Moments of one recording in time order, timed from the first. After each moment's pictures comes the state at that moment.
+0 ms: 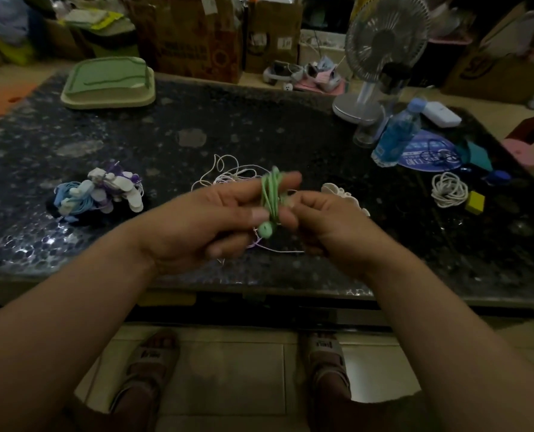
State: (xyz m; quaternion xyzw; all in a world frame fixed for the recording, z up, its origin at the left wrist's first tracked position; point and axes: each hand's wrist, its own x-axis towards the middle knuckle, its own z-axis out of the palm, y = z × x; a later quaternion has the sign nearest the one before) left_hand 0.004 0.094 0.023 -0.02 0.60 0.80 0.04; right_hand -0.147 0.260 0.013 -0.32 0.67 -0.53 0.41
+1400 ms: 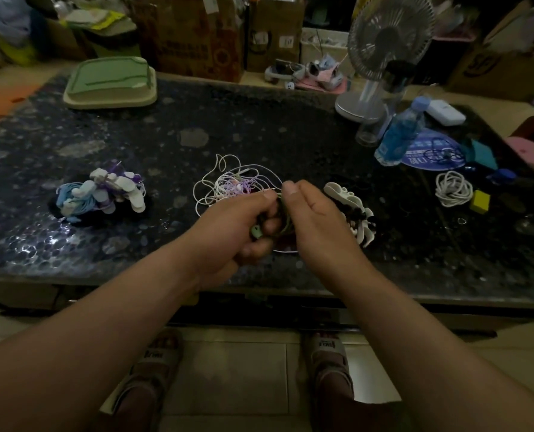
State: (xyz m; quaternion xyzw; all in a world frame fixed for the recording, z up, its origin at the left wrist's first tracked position) left_hand -0.019 0.126 0.005 -0.19 0.56 0.81 -0.04; right_hand -0.118 0.240 0.000 -0.30 0.75 -0.54 0.23
